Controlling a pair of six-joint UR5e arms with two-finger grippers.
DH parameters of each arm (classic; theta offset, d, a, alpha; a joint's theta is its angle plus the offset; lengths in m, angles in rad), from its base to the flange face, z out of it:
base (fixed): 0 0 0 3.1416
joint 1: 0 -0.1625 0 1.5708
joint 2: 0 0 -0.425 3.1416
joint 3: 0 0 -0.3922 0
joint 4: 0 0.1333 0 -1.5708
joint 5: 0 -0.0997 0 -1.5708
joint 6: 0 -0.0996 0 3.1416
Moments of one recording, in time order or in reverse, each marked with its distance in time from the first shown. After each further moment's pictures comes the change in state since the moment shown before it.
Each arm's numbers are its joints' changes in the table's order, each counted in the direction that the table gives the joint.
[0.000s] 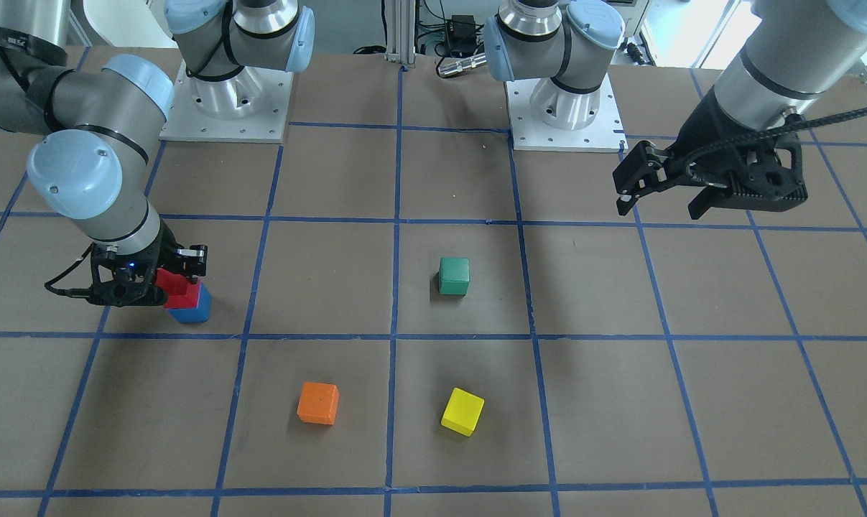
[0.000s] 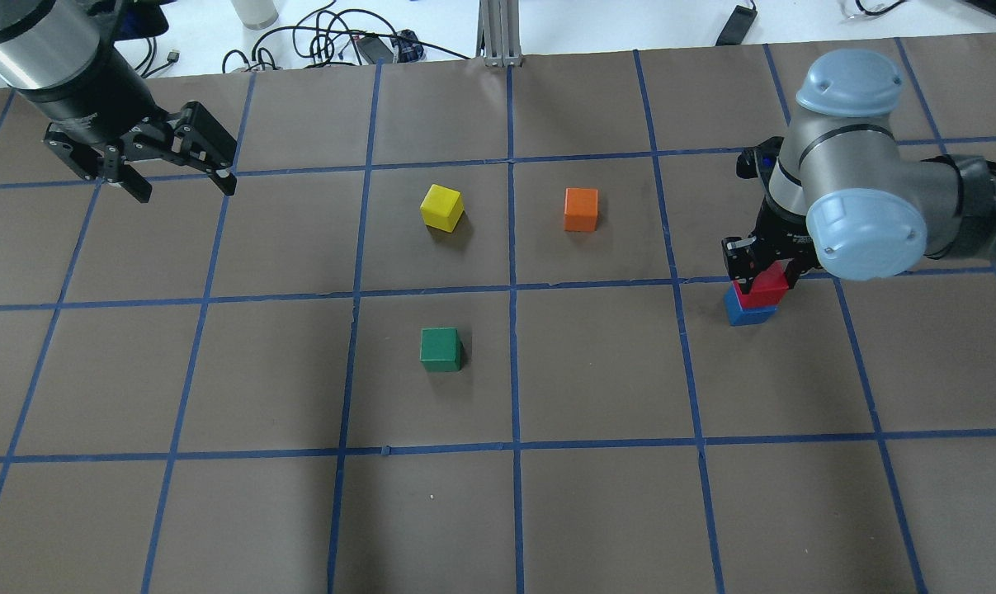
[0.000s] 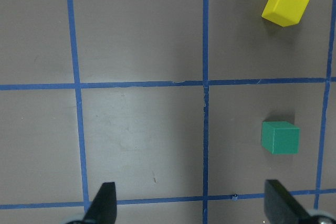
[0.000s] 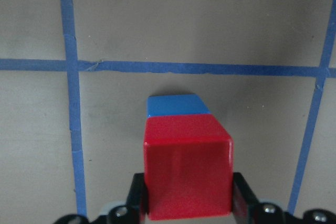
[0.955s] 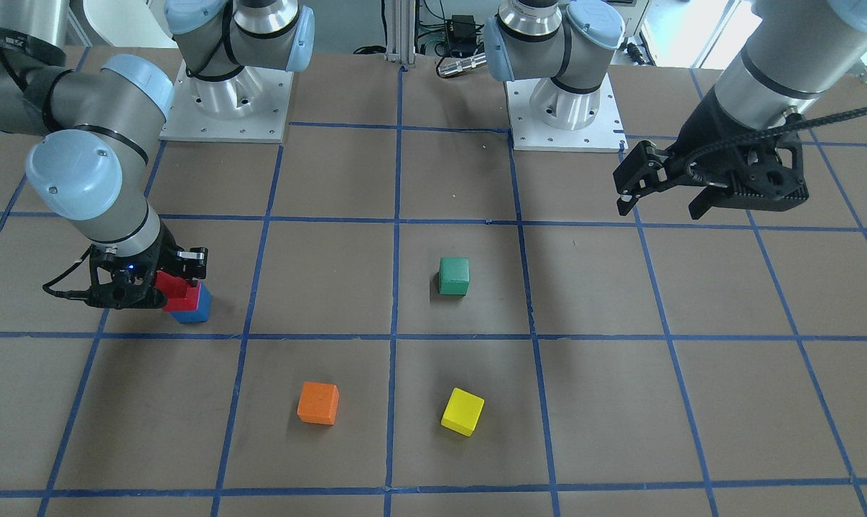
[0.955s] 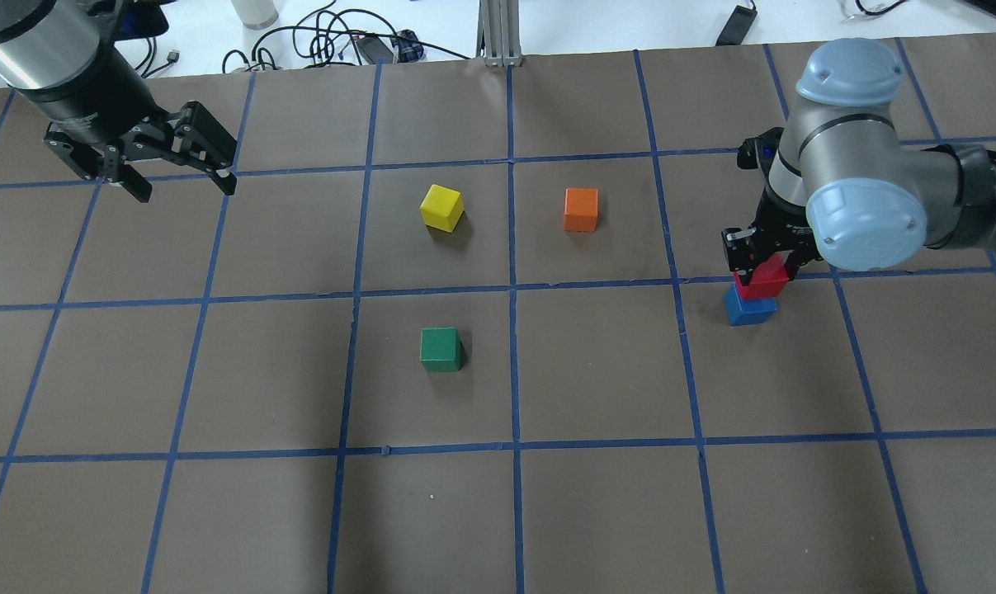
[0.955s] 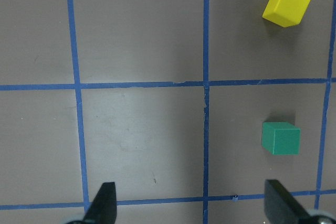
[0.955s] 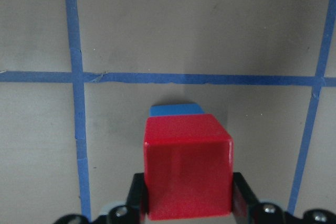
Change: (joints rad) left arm 0.000 -0.002 0.000 0.001 0.000 0.001; right arm -0.013 -0.003 -0.012 0.005 -0.001 -0.015
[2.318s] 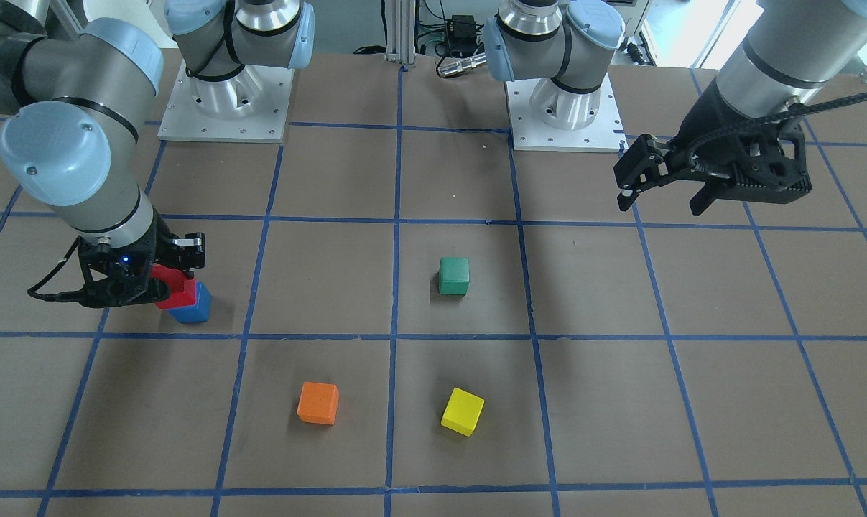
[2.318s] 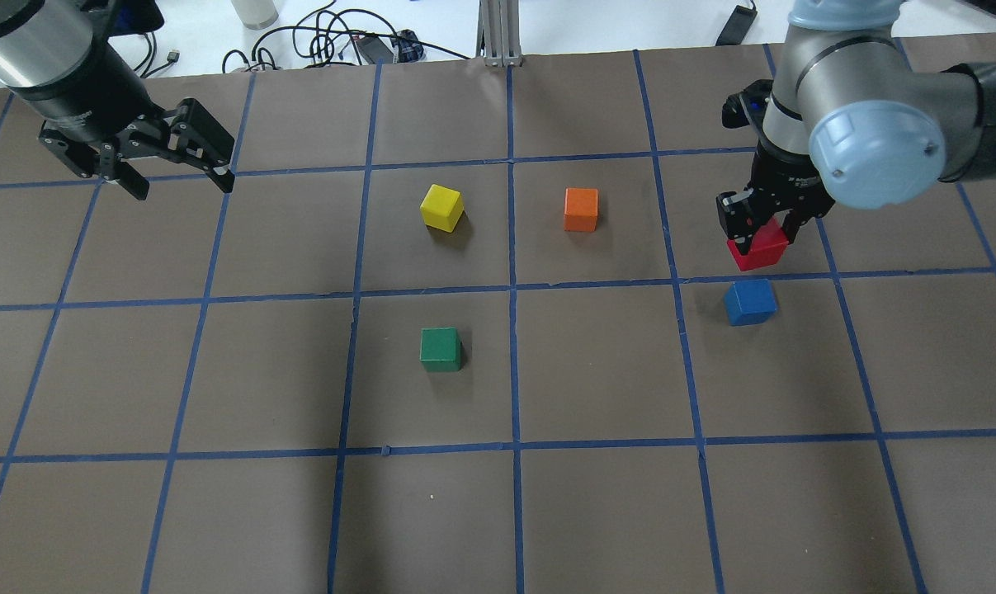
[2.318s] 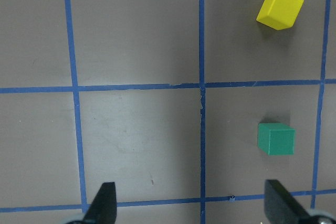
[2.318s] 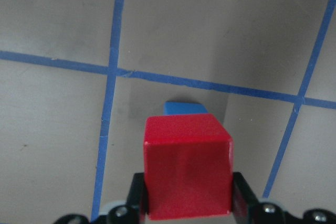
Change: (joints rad) left arm -0.001 -0.014 -0.002 0.001 0.004 -0.007; right arm -0.031 0.001 -0.148 0.168 0.005 0.098
